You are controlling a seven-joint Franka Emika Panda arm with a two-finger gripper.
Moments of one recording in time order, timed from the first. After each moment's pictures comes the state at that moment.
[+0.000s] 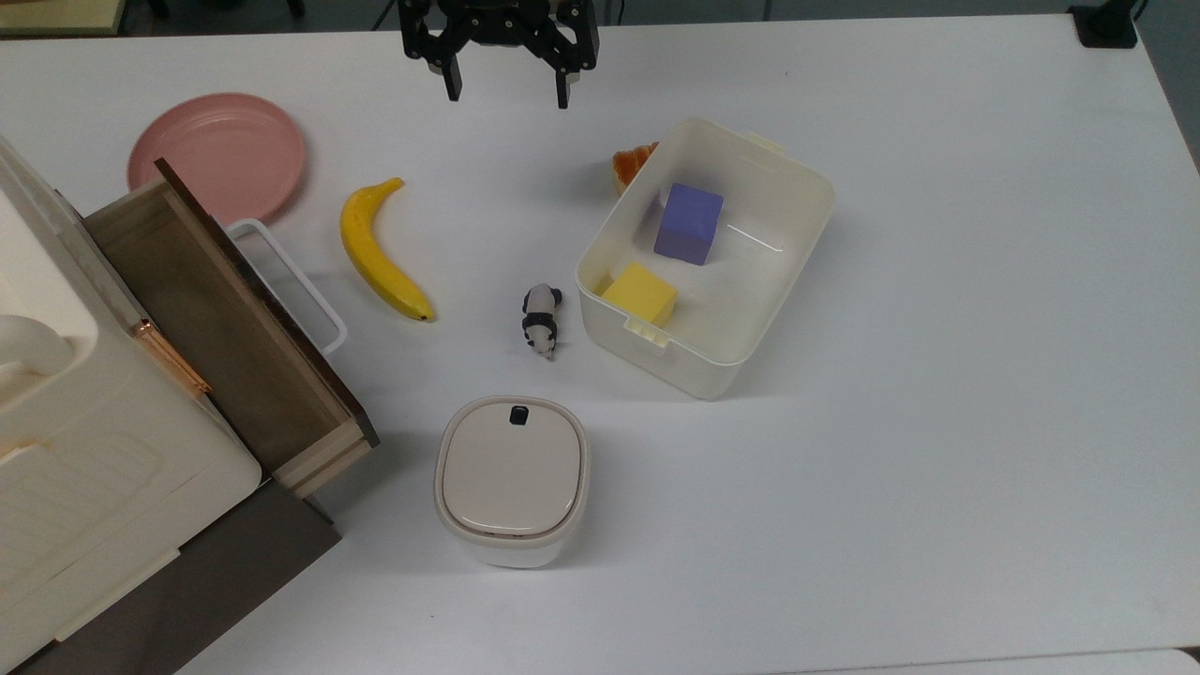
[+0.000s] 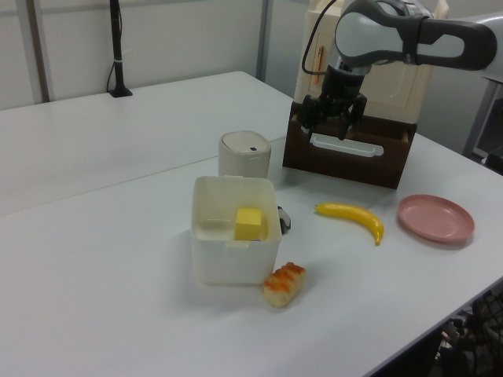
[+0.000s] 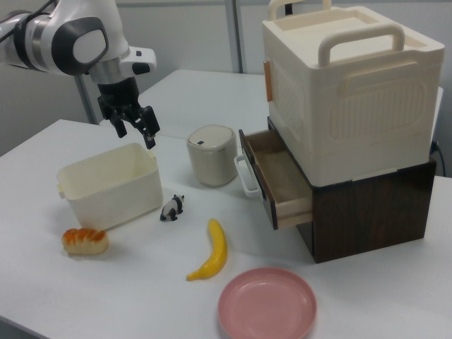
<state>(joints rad) 0.07 -0.05 -0.05 -1.80 0.03 1.88 0.13</state>
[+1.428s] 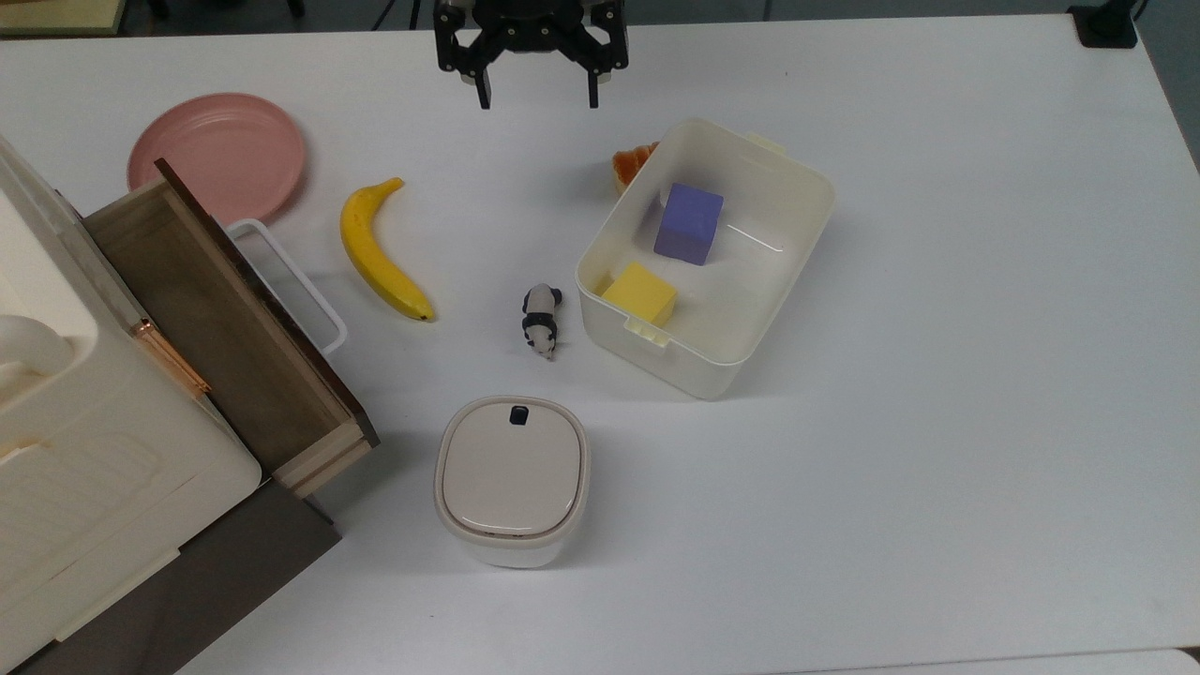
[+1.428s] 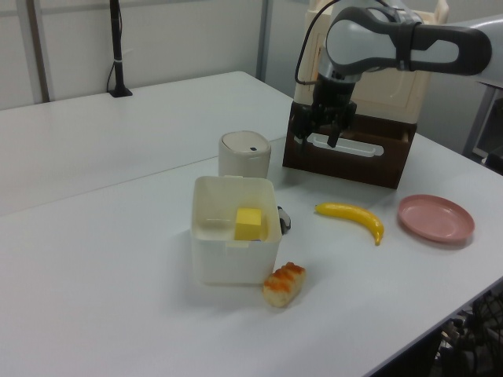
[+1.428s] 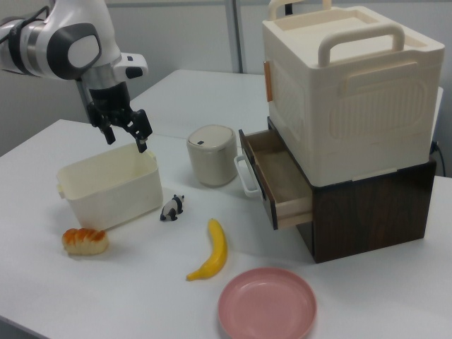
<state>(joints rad) 0.12 -0.04 -0.05 -1.83 0.03 1.87 0.04</state>
